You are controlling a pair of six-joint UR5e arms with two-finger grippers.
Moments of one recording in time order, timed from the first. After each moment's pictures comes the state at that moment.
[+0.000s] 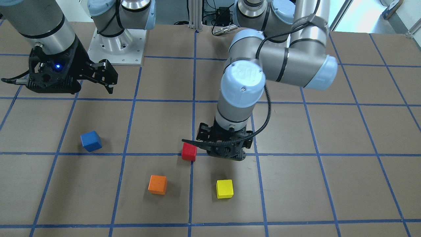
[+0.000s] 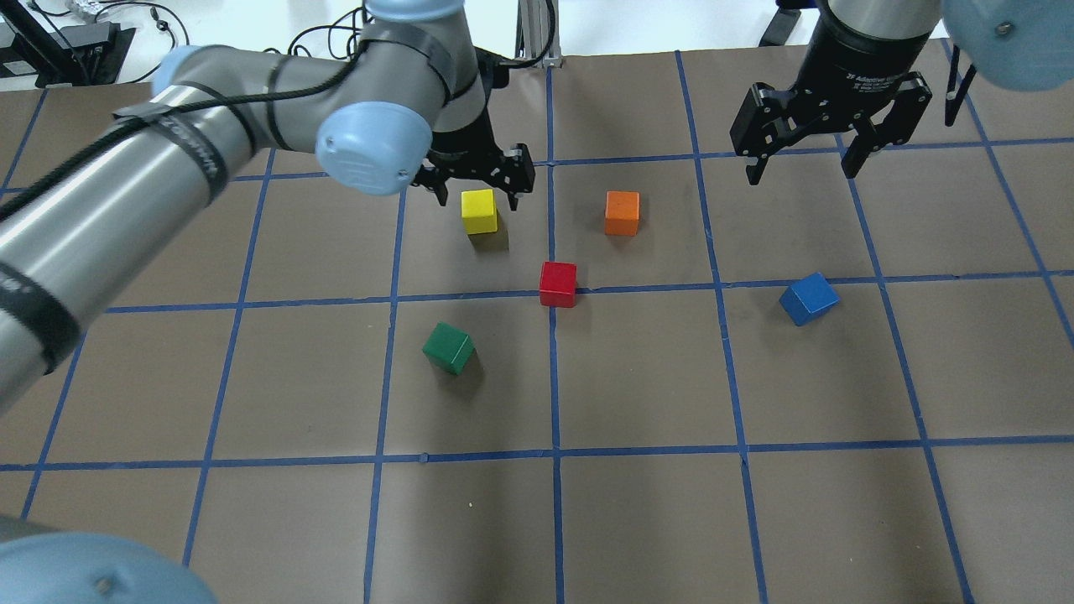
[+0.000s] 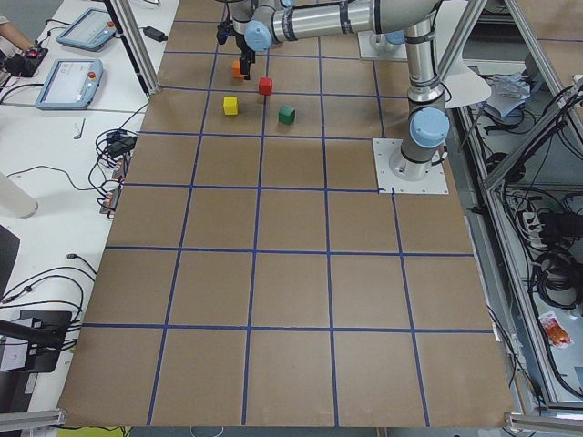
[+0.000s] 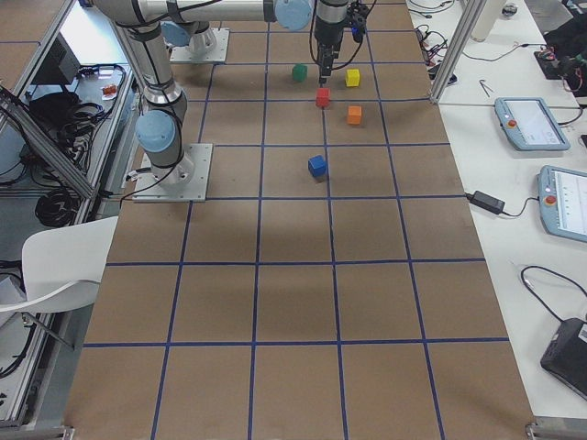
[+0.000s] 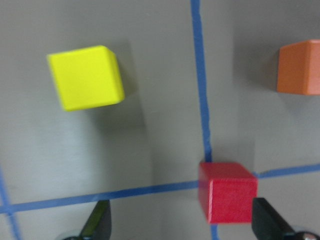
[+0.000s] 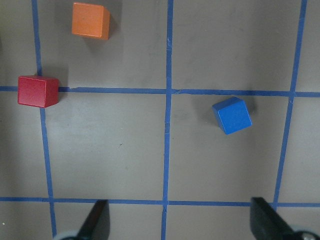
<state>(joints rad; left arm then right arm) -1.77 -1.94 -1.46 -1.29 1.53 -0.03 1.56 -1.48 1.47 -1.50 -1.56 -0.05</state>
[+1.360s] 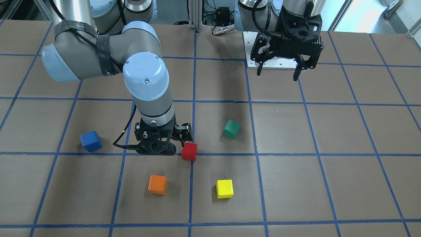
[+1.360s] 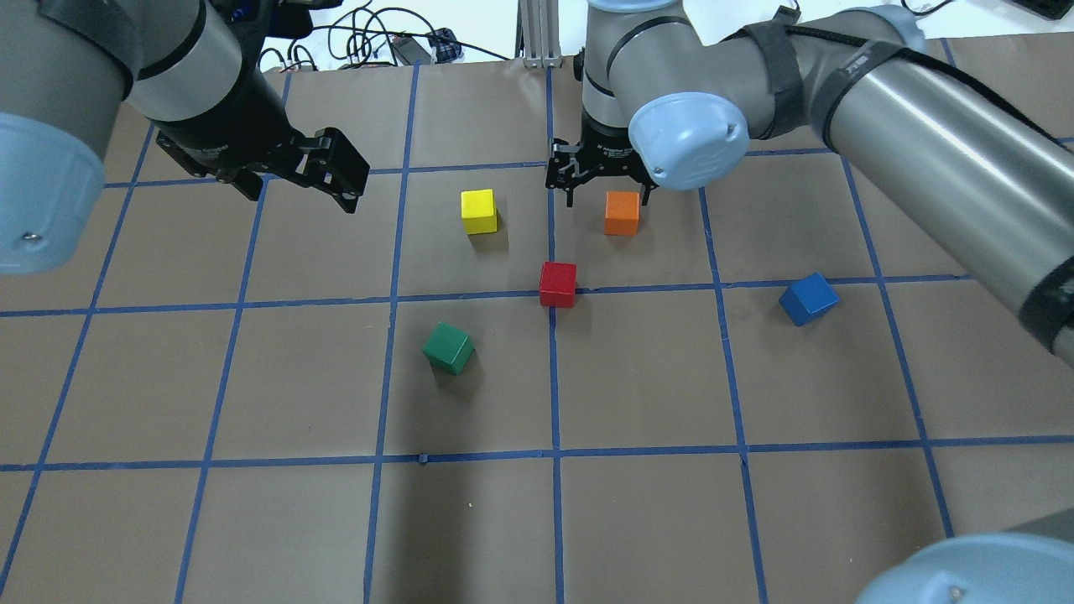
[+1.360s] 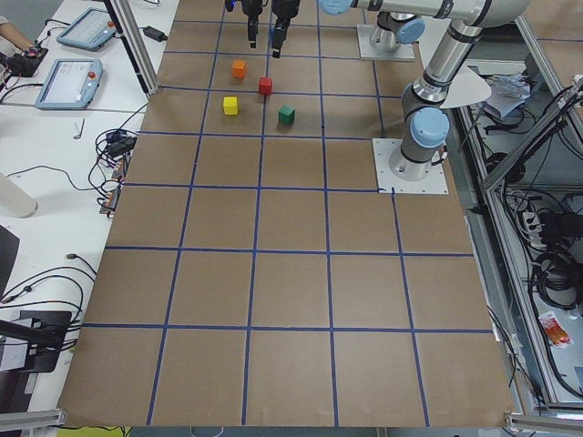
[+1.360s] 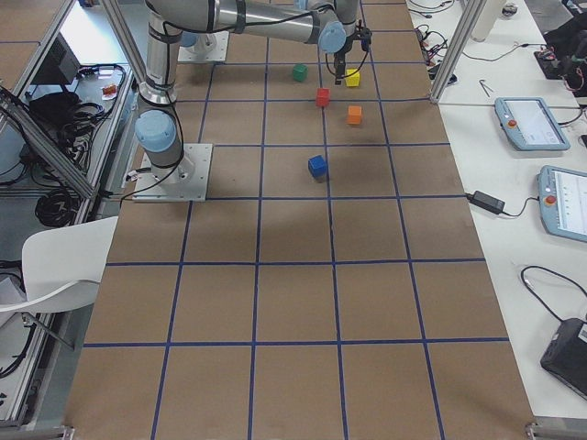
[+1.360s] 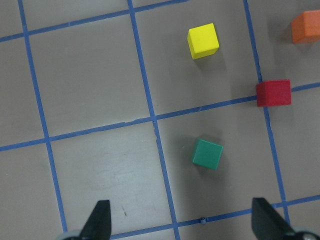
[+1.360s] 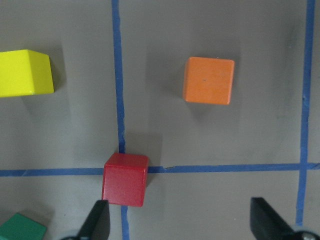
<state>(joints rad) -1.64 -1.48 -1.63 -1.47 1.58 0.12 1.85 -1.15 1.47 -1.91 -1.55 0.29</state>
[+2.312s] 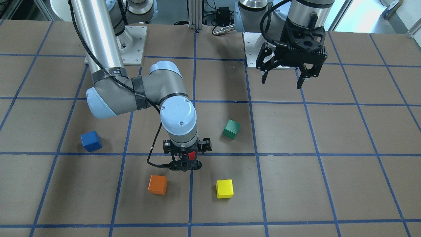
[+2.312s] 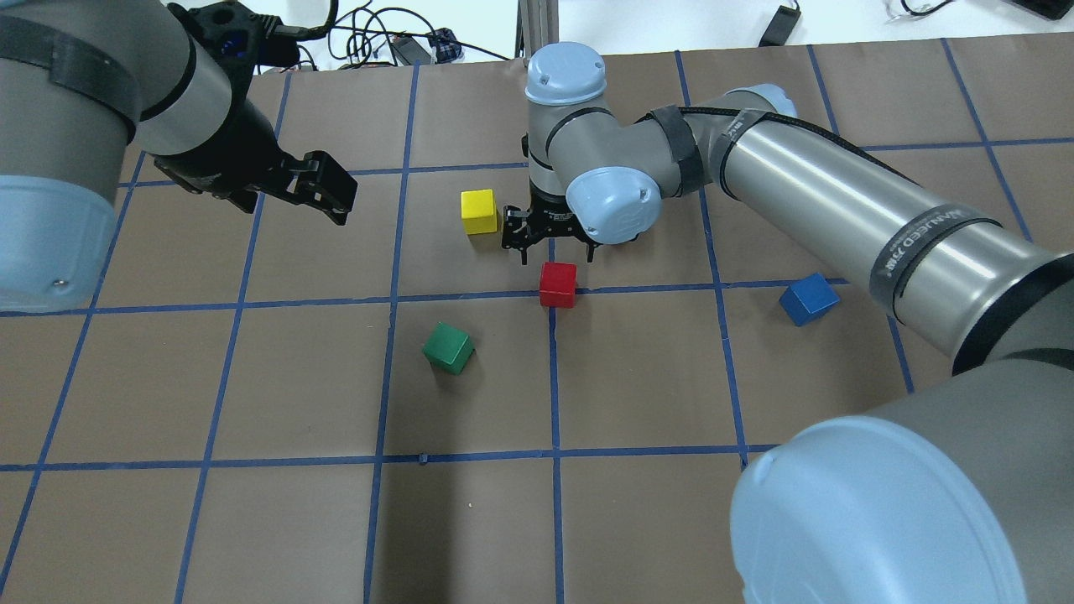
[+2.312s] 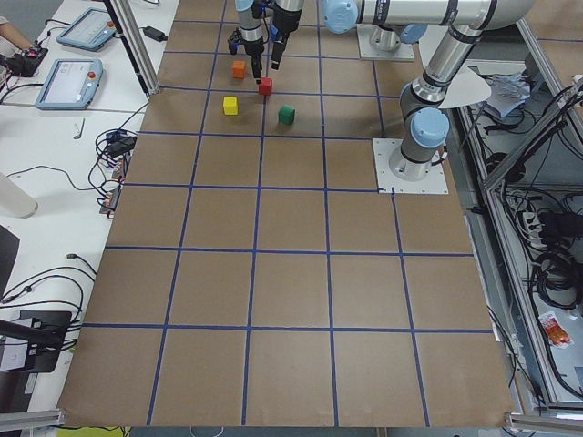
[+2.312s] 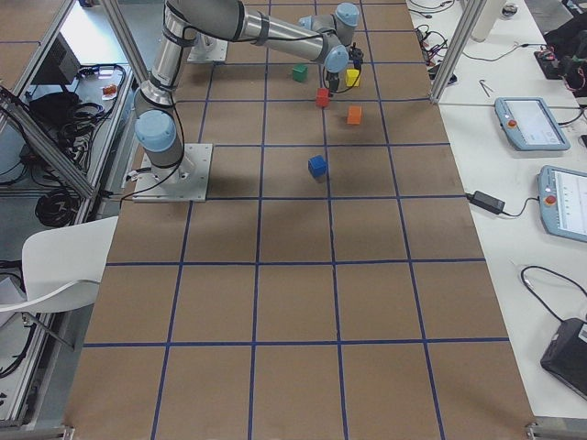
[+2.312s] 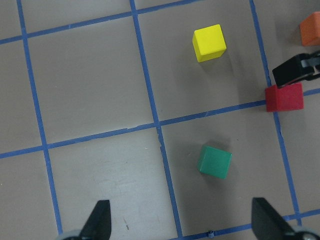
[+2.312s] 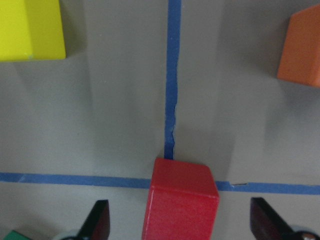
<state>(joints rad) -1.58 -1.46 -1.70 -1.39 1.56 0.17 1.90 -0.99 1.48 -1.99 -1.47 0.30</state>
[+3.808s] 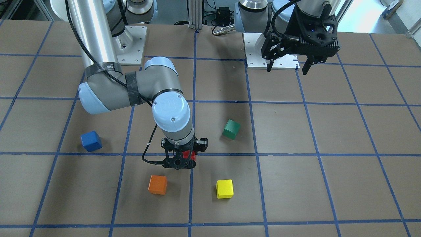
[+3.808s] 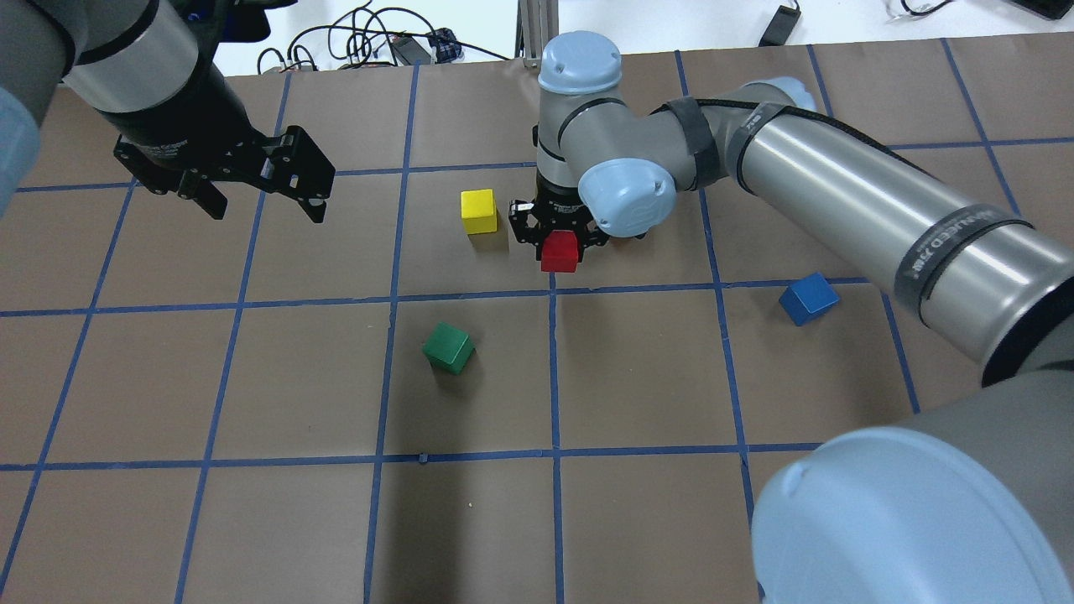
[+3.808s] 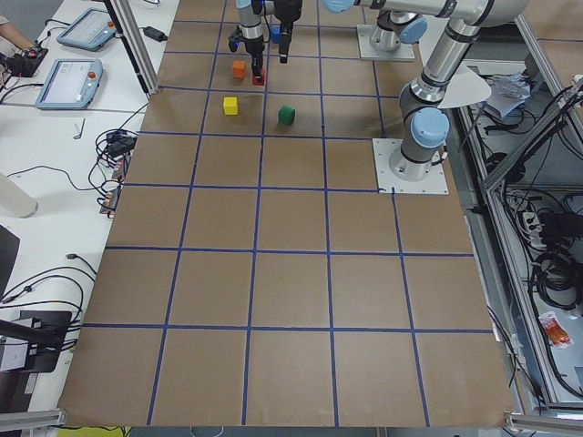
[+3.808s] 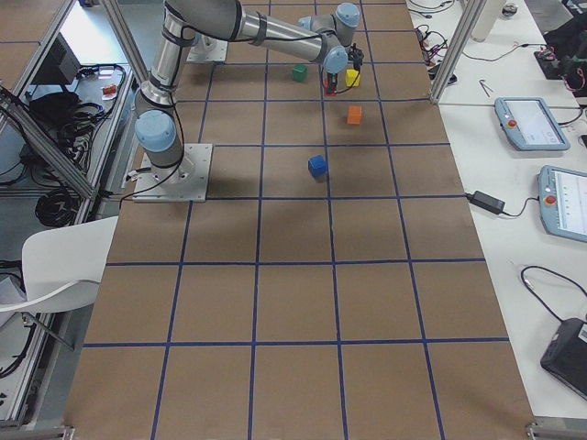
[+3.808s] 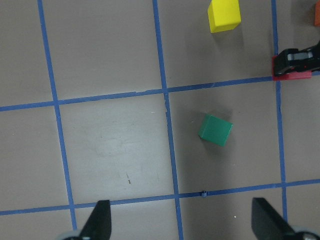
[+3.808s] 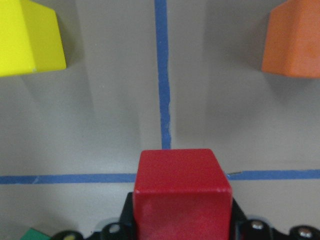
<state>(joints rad) -1.58 -1.49 -1.57 -1.61 1.58 0.07 1.86 -1.05 1.48 -1.94 -1.46 0.35</state>
